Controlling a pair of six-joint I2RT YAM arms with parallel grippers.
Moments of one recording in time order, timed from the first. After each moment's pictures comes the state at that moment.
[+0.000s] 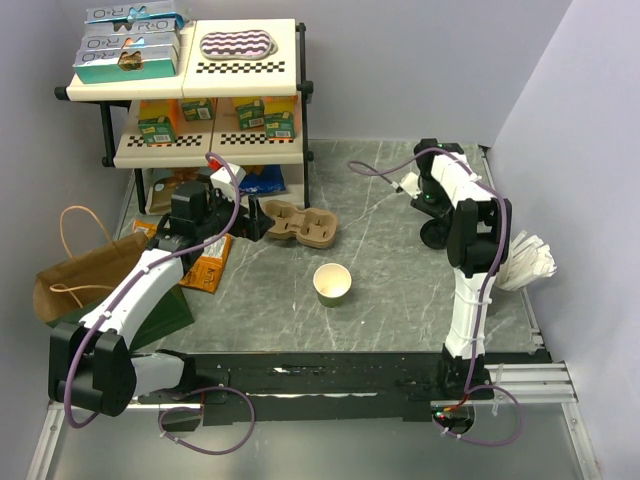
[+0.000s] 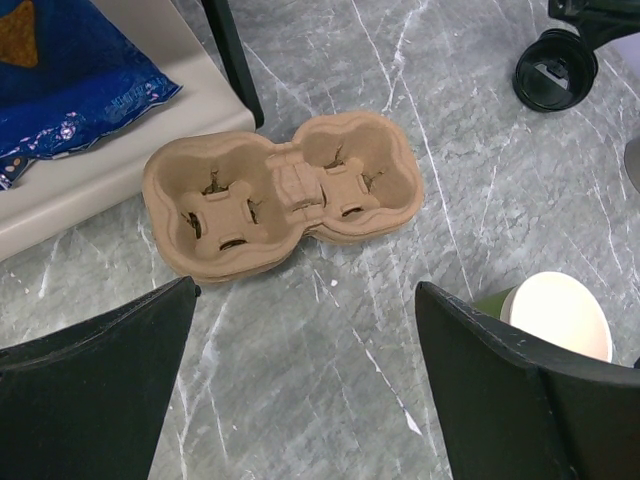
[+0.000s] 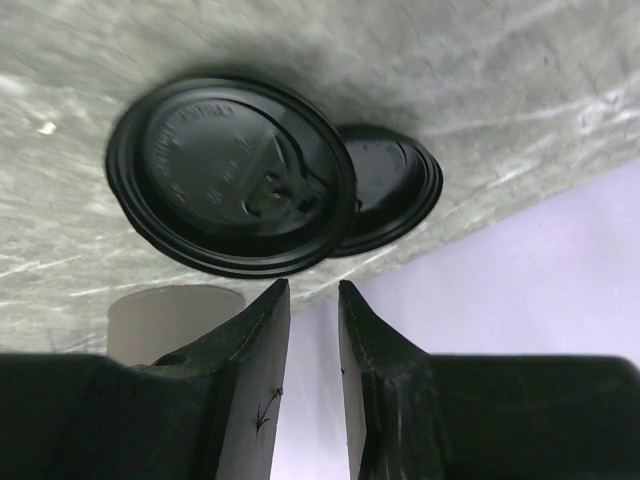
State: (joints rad) left arm -0.25 1.22 0.87 -0.03 0.45 -0.12; right arm 0.07 2.19 1.89 -1.23 0.30 -0.84
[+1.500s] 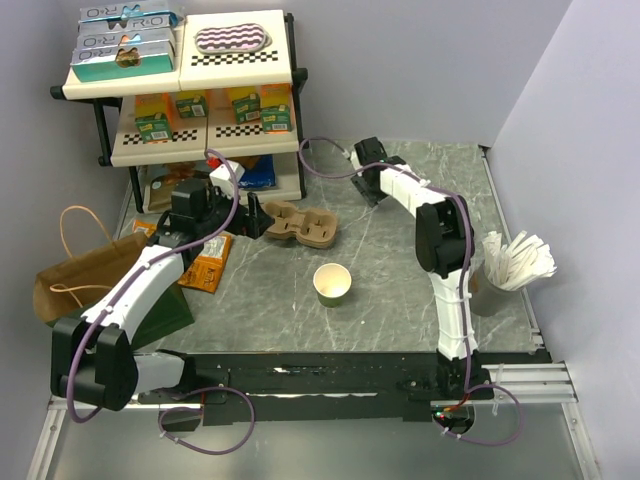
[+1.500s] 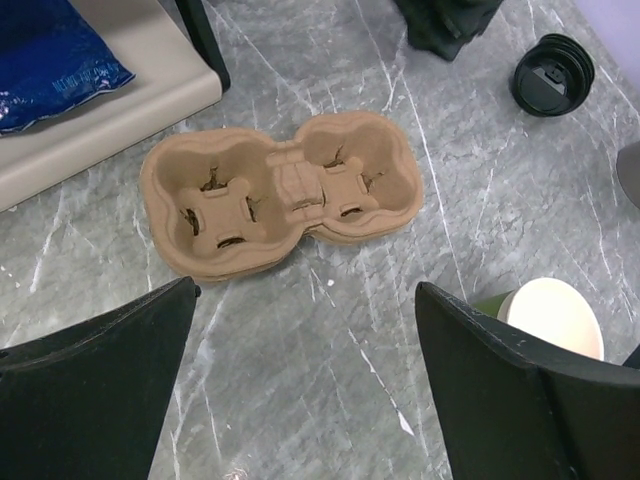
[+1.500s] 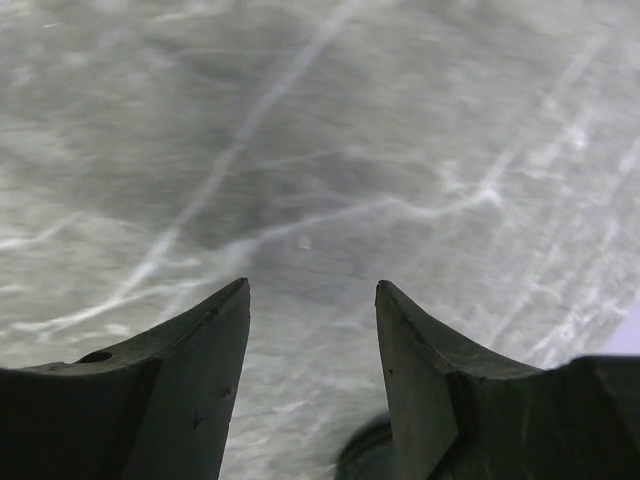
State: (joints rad) left arm -0.23 1.24 0.89 -0.05 0.46 -0.14; right arm 0.34 2.30 1.90 -0.65 0.33 -0.36
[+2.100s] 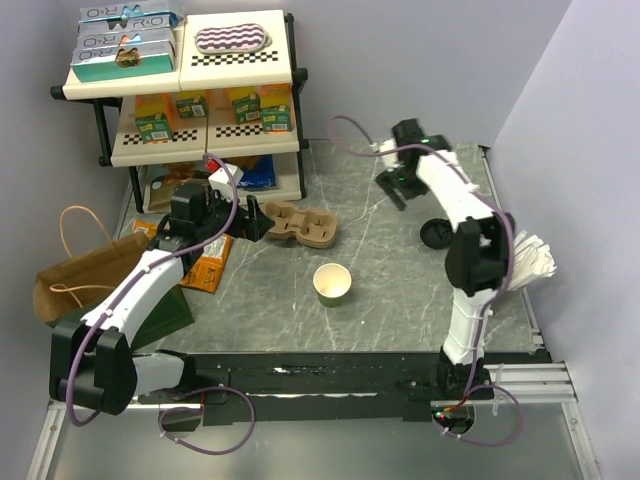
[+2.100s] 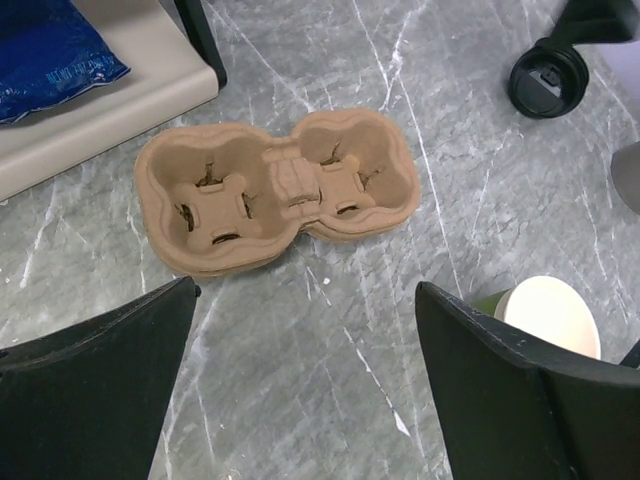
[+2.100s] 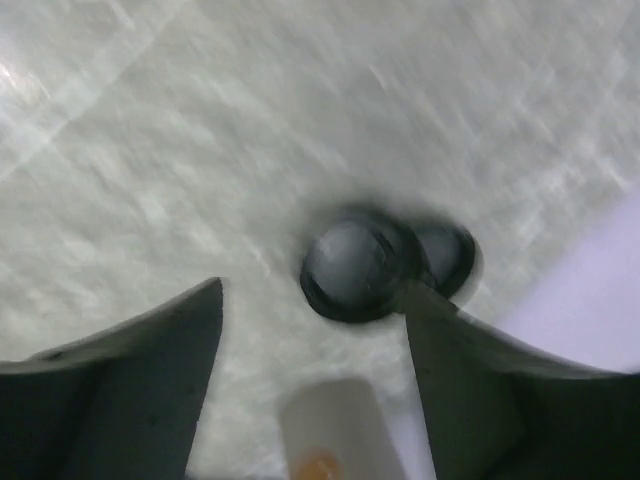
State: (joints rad) left arm -0.23 1.24 0.86 -0.02 0.46 -0.16; right arm 0.25 2.03 1.88 -1.03 0.16 -0.41
